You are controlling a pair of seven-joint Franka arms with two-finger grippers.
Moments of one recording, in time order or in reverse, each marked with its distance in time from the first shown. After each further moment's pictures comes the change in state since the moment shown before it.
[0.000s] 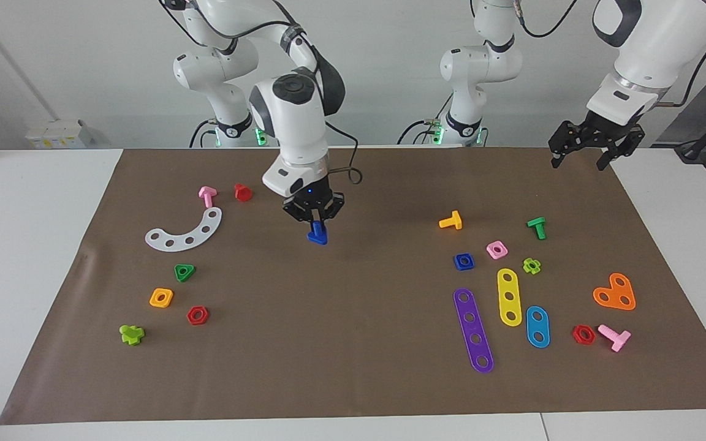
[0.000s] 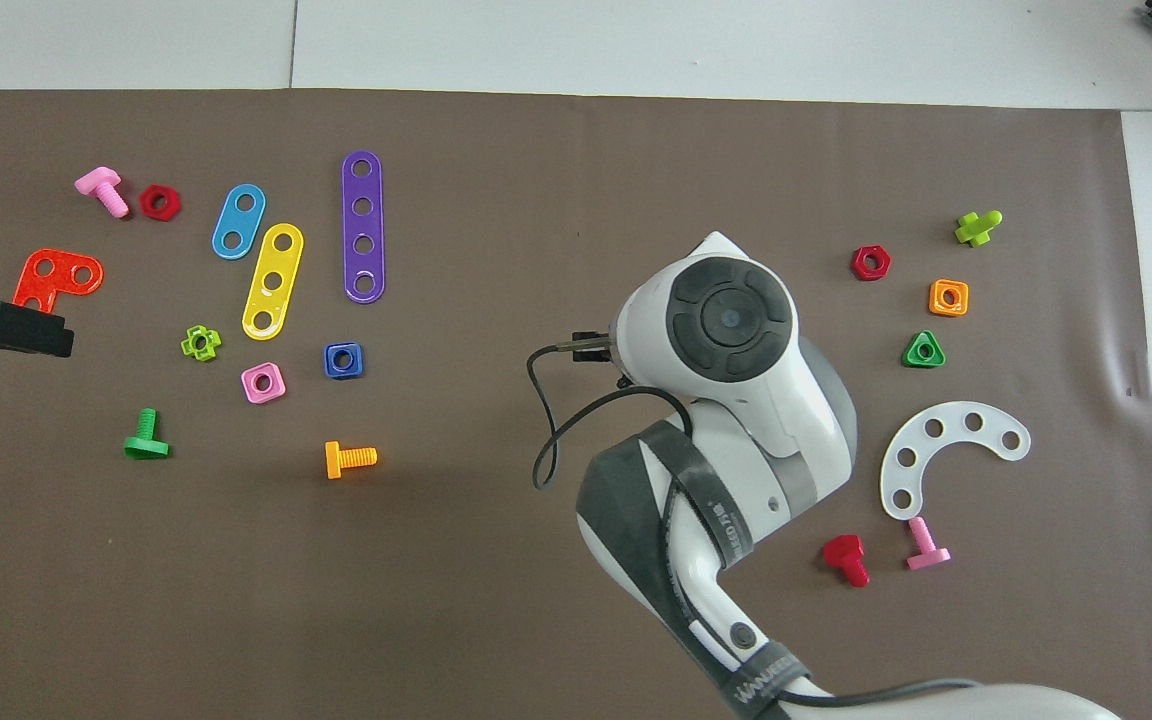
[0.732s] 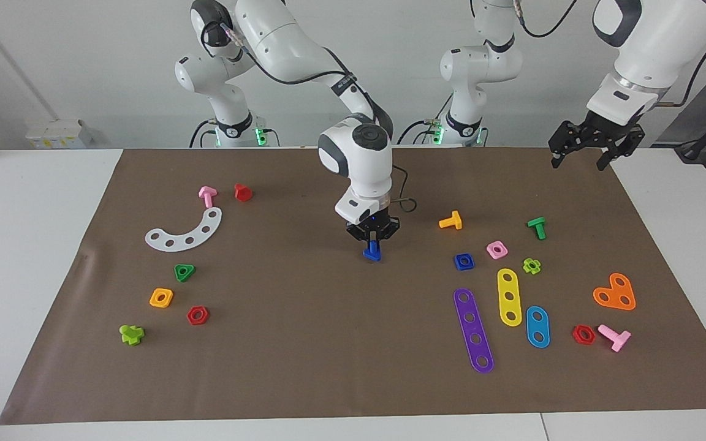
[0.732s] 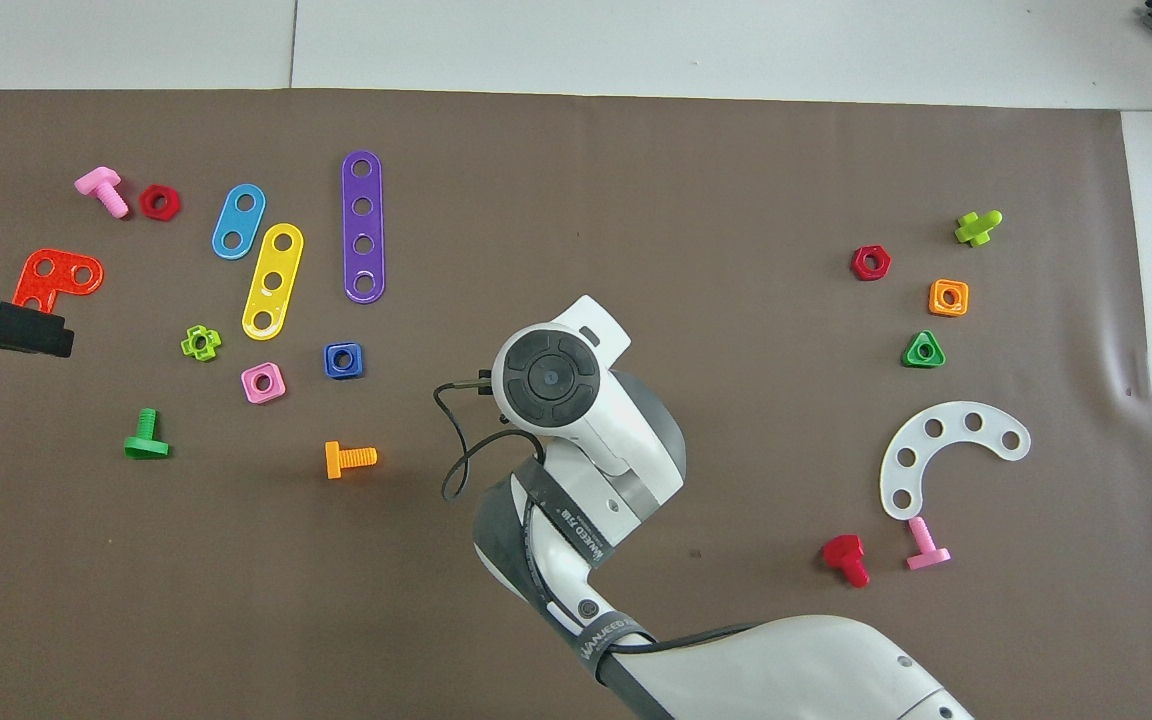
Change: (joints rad) left arm 0.000 0.000 0.000 0.000 0.000 0.000 0.000; right arm 0.119 0.210 -0.004 0.037 -0.005 0.157 0.155
